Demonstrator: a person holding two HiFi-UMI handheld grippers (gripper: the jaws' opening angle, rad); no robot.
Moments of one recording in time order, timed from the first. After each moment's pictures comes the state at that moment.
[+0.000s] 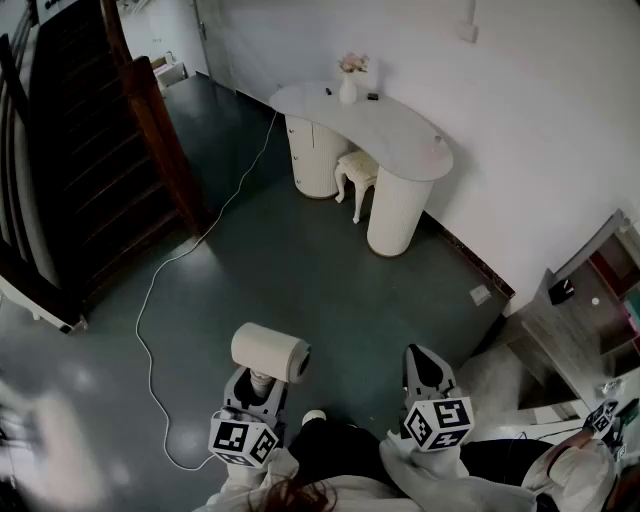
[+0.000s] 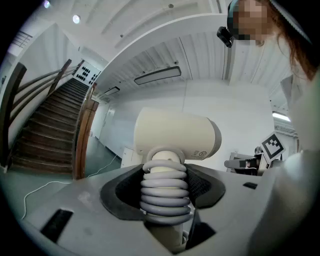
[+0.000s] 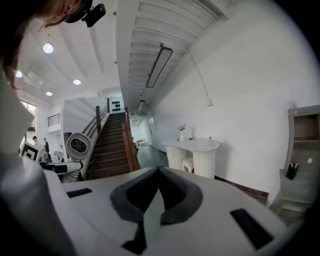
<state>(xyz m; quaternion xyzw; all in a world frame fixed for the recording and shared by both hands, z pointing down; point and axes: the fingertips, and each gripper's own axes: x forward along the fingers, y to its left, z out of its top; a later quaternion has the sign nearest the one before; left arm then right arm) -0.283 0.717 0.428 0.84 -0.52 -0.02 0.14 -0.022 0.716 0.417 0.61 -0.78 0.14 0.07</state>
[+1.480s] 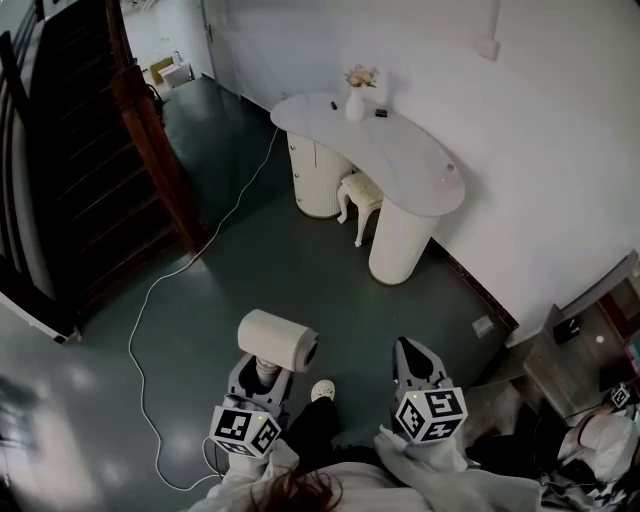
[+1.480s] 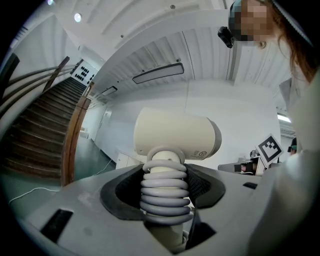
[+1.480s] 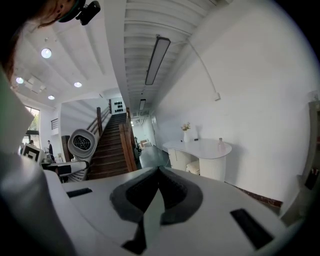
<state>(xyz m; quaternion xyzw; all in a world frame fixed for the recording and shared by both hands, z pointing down) -0.235 0.550 0.416 0.85 -0.51 -0.05 0.13 -0.005 0.545 0.415 0.59 -0.79 0.15 0.06</state>
